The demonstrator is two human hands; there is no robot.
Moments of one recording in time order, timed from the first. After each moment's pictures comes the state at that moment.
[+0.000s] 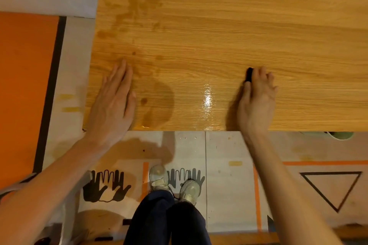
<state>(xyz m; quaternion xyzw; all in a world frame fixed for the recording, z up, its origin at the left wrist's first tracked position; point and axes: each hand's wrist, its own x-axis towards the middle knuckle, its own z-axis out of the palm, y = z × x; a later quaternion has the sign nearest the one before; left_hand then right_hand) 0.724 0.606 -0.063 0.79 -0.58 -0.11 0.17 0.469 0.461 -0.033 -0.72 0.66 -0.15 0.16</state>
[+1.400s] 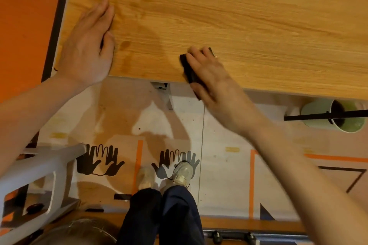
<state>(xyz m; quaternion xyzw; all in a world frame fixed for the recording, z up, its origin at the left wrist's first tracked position) 0.726 0.605 -0.074 0.80 -0.57 -0.04 0.18 0.441 0.513 -0.032 -0.91 0.28 -0.04 0.31</state>
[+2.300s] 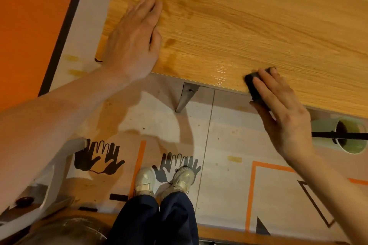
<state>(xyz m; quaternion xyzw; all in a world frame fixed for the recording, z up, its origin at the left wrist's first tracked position) 0.721 0.603 -0.067 0.81 -0.56 -0.07 0.18 0.396 0.510 -0.070 -0.94 0.26 -0.17 0.10</state>
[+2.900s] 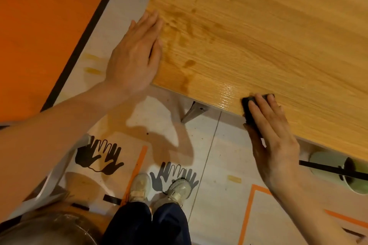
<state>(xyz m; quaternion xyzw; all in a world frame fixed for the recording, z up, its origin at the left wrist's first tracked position) 0.738 0.628 -0.068 0.83 -0.50 -0.05 0.24 0.430 0.531 -0.066 -0.93 0.28 -0.18 0.16</state>
